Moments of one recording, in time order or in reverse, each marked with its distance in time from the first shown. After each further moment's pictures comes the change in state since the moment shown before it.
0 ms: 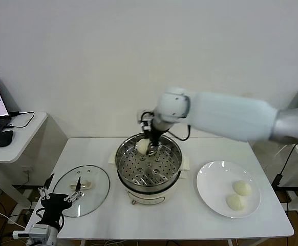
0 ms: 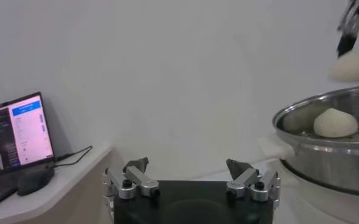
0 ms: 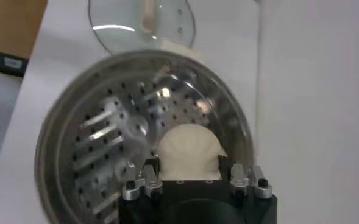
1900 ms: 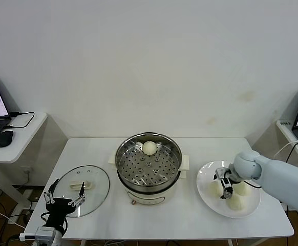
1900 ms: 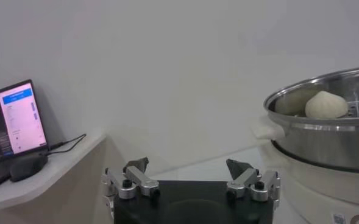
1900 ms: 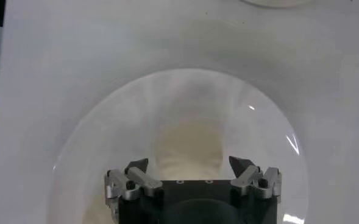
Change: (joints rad) left arm -0.001 -0.005 0.038 0.044 0.018 -0.002 0.000; right arm -0.620 -0.621 0.358 0.050 -0.684 0.365 -0.139
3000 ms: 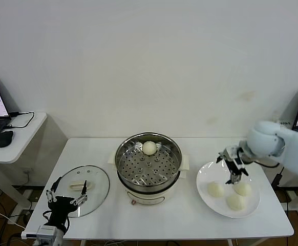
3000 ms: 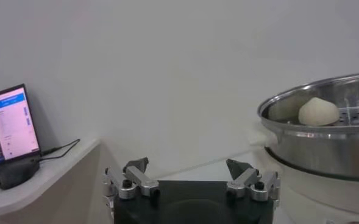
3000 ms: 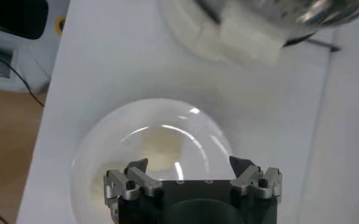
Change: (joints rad) left arm -0.009 0.014 0.012 -0.006 -0.006 0.001 -0.004; right arm 0.410 -0.154 -0.302 0.241 0.143 -0.005 -0.059
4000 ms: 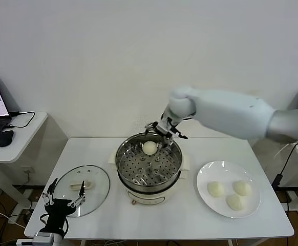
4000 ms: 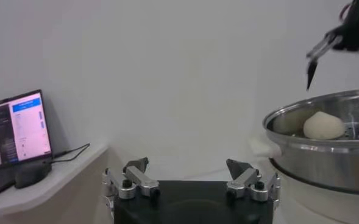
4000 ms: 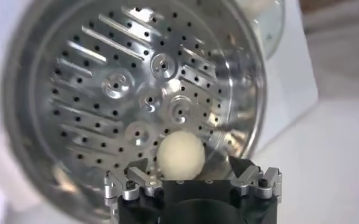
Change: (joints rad) left arm 0.039 -0.026 -0.011 -0.035 0.007 -0.060 -0.009; right arm 0.339 0.529 -0.120 -0.248 0.145 0.274 0.018
